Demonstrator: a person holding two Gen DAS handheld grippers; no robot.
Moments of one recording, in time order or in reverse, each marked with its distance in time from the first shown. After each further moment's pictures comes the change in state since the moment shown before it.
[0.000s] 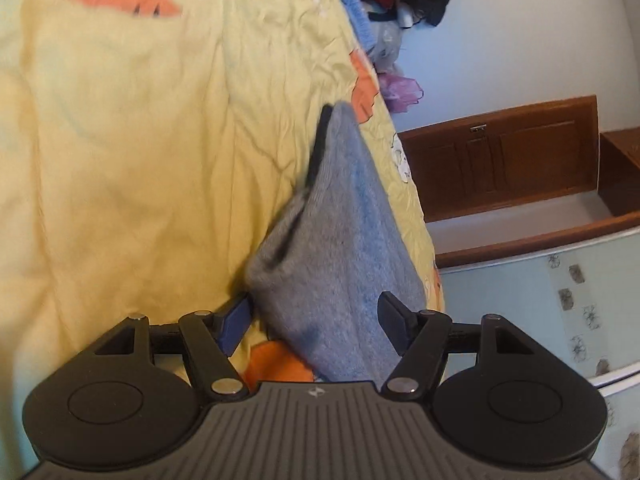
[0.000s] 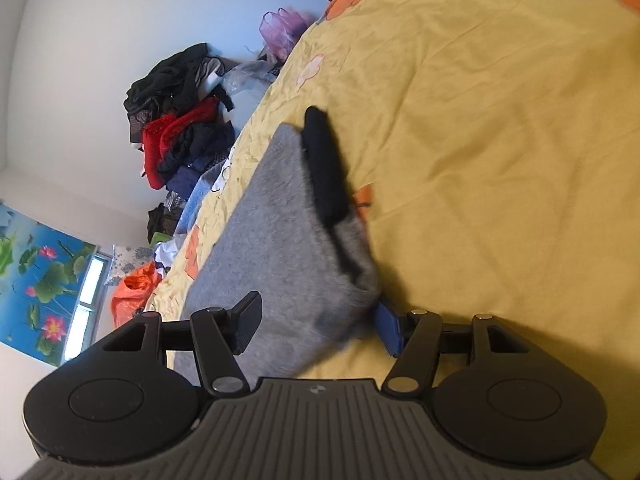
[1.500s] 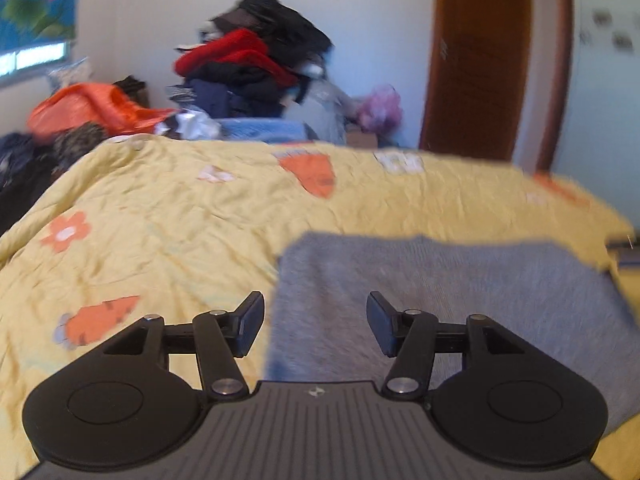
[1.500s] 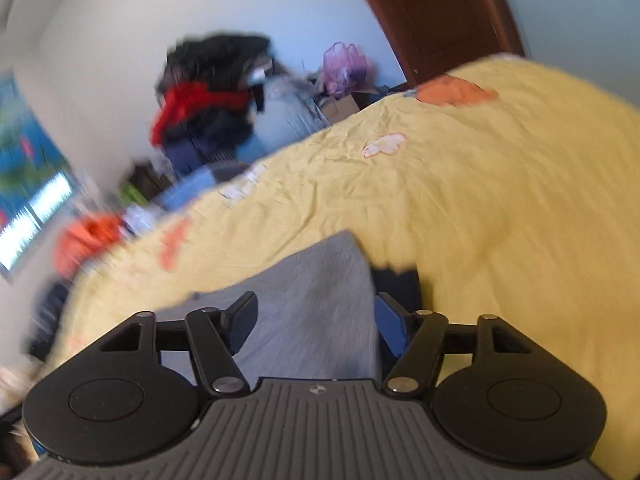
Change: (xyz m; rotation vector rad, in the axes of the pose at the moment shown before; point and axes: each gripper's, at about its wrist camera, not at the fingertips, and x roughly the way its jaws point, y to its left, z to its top) left arm 0.025 -0.119 -0.076 1.011 -0.283 0.507; right arm 0.032 0.090 0.033 -0.515 -0.095 -0.183
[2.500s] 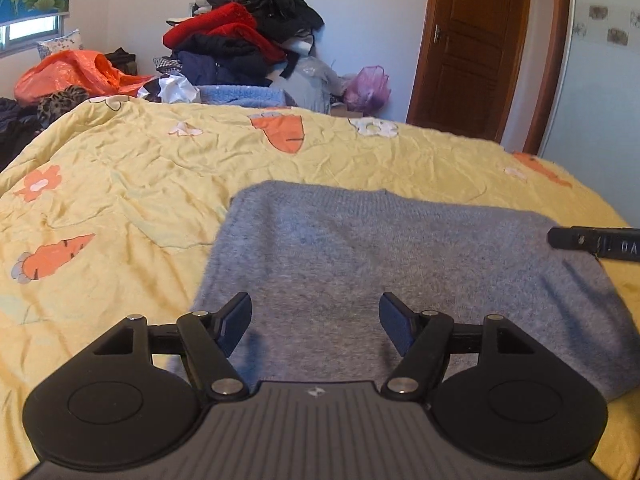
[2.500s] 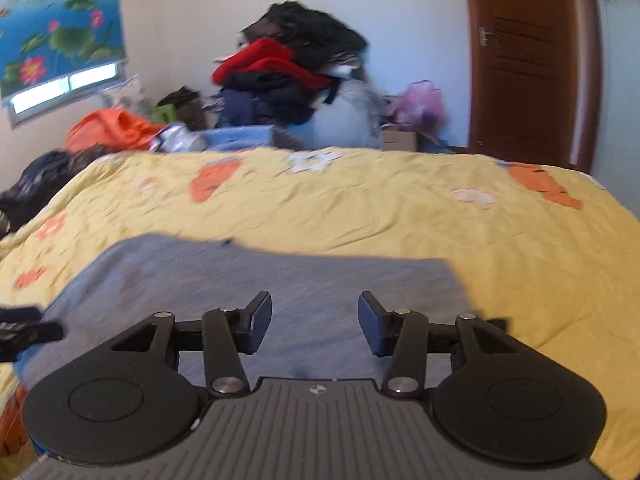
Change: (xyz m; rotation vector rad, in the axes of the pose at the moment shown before) left arm -0.001 -0.030 -0.034 -0.069 0.049 -0.036; right arm 0.001 0.104 -0.061 -0.447 -0.024 0.004
